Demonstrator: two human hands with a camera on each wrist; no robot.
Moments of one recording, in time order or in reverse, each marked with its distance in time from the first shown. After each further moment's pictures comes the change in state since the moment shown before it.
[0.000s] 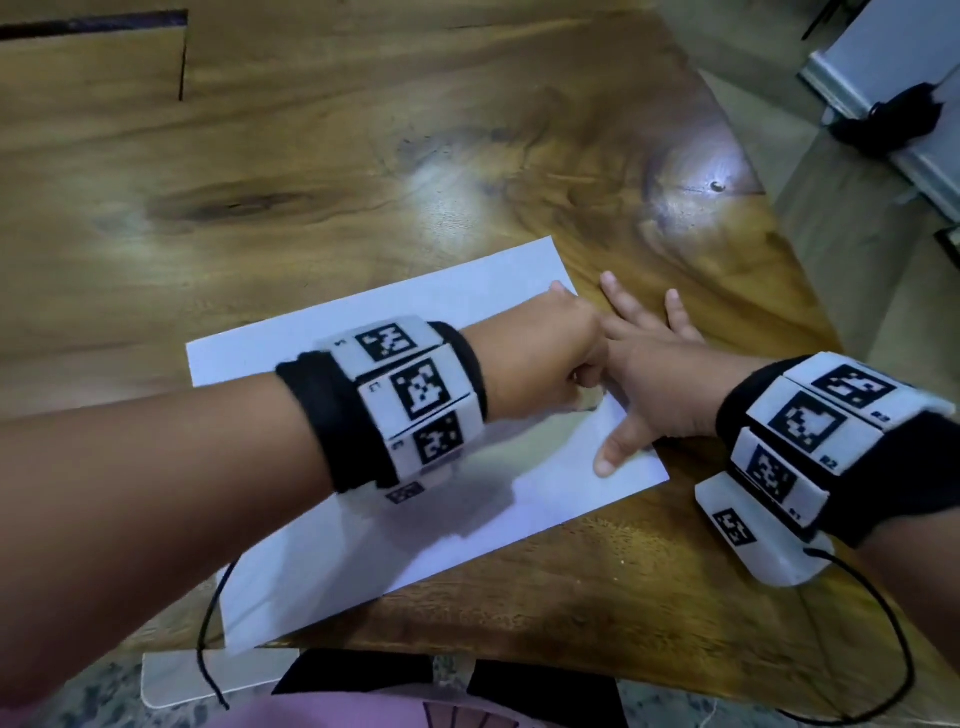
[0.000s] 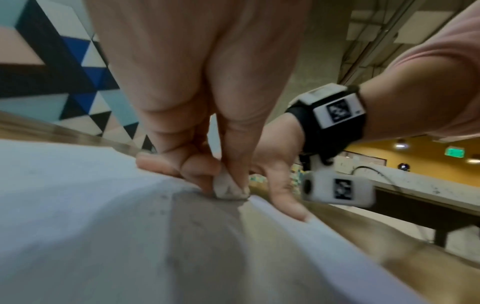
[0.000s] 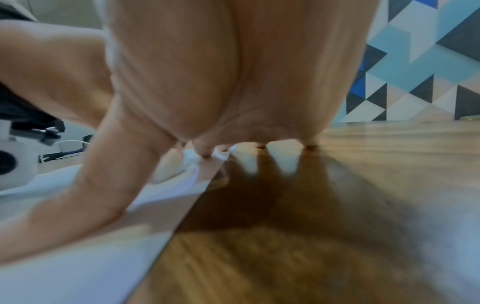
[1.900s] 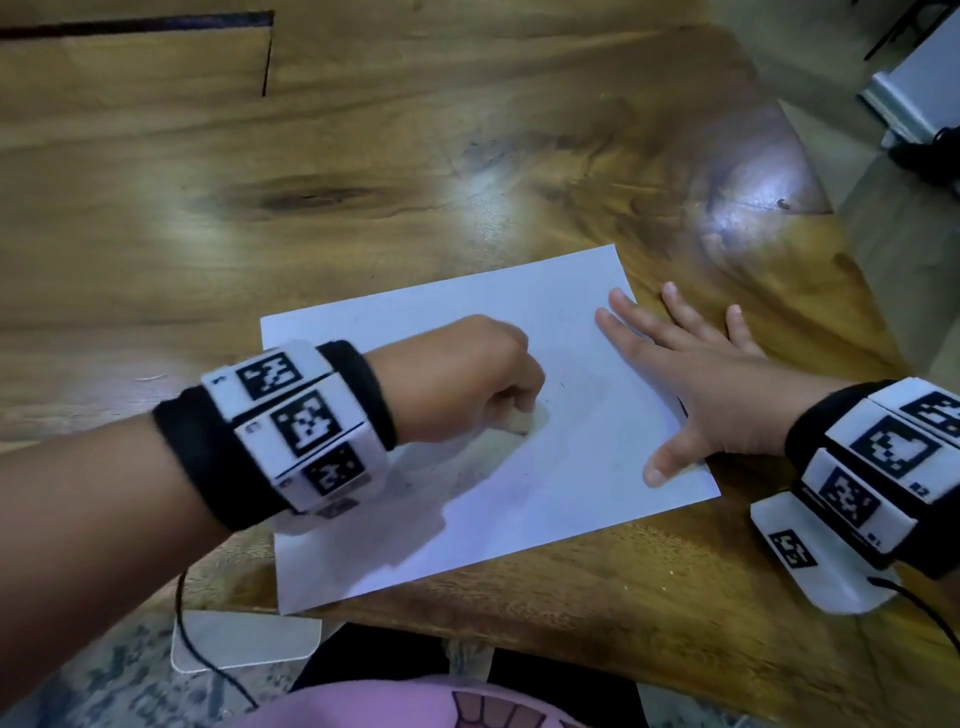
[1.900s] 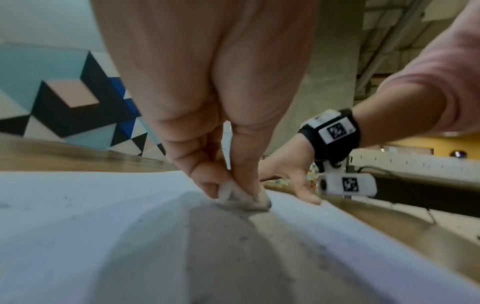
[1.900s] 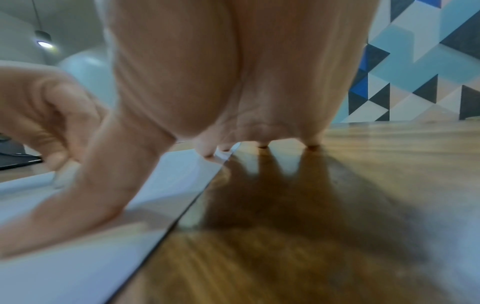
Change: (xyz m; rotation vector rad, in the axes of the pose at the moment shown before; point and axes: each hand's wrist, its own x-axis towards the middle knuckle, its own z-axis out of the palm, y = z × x) left_hand -0.077 -0.045 0.002 -0.044 0.036 -0.049; right_hand -0.003 -0.006 -0.002 -0.048 -0.036 0.032
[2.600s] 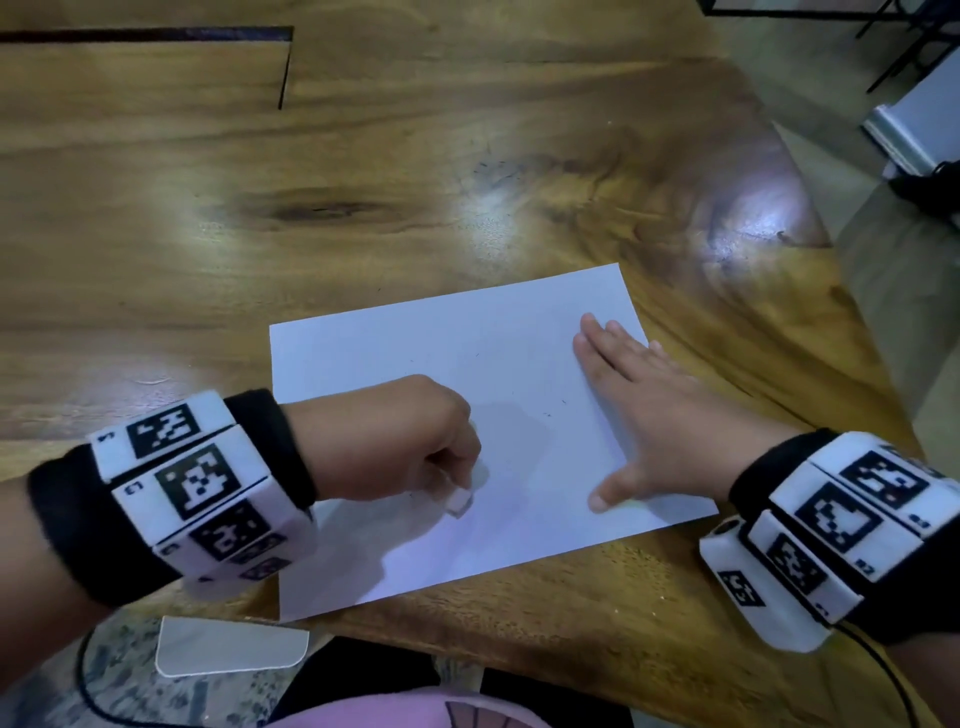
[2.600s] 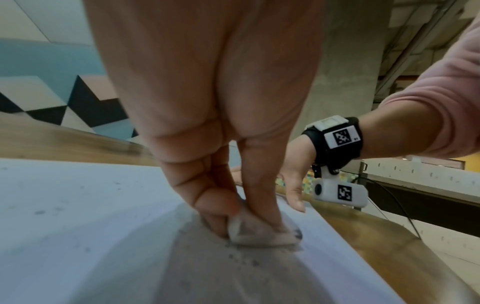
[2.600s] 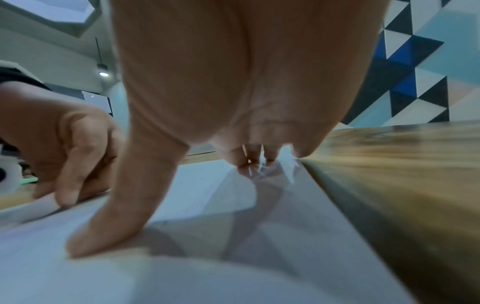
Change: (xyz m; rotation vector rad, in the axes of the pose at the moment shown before) left_hand -0.036 -0.013 0.006 -0.082 -0.193 -0.112; right_hand 0.008 -0.023 0.008 -0.023 0.132 -0.121
